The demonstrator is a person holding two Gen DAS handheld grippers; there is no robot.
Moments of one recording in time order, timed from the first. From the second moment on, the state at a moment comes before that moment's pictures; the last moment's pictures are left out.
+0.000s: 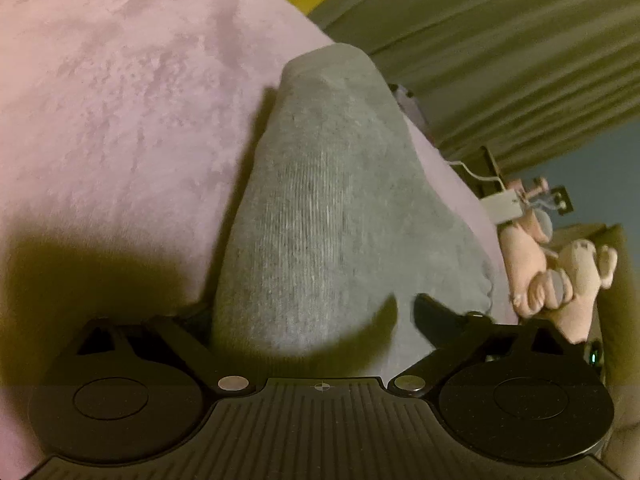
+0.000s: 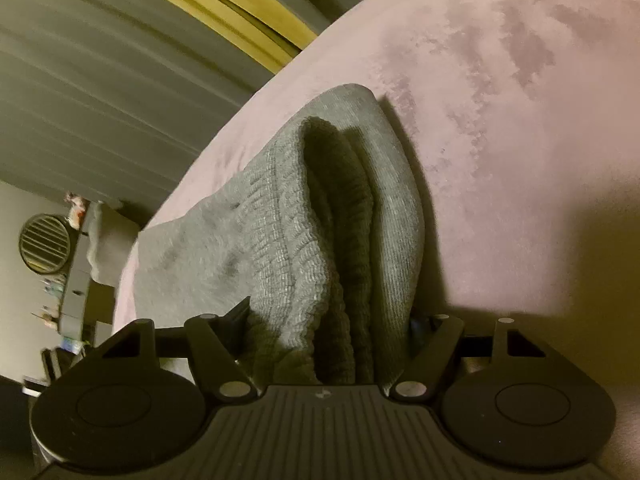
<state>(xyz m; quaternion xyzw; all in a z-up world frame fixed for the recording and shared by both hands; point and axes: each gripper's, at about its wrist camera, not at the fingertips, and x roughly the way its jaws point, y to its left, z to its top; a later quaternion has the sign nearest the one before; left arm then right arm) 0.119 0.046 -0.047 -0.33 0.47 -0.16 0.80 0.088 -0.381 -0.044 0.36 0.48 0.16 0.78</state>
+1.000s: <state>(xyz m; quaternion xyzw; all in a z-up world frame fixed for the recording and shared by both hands) 0.120 0.008 -0.046 -0.21 0.46 -0.13 0.85 0.095 -0.339 -0.038 0.28 0.48 0.15 0.82</state>
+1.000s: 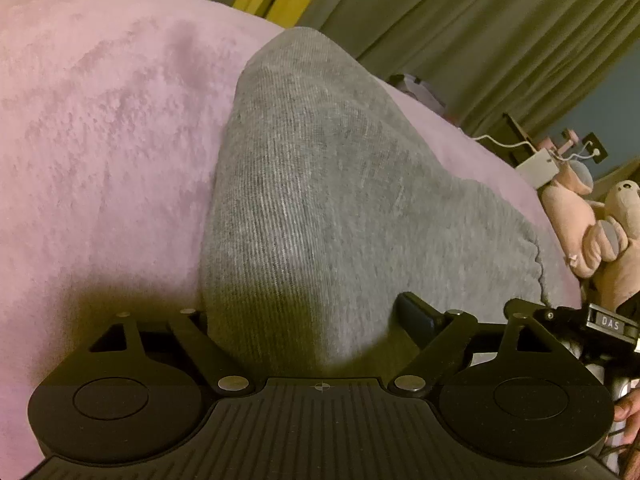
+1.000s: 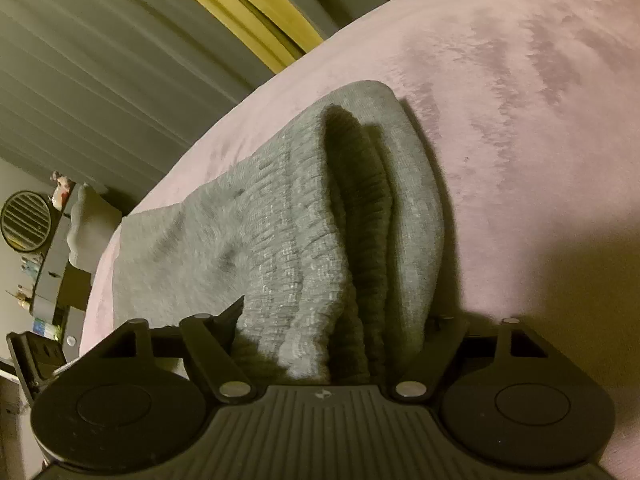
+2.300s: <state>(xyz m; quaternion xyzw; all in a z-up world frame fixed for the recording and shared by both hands) 0.115 -0.002 -0.009 -0.06 0.42 0.03 0.91 0.081 -0.283 0.007 0.03 0.43 0.06 0.90</state>
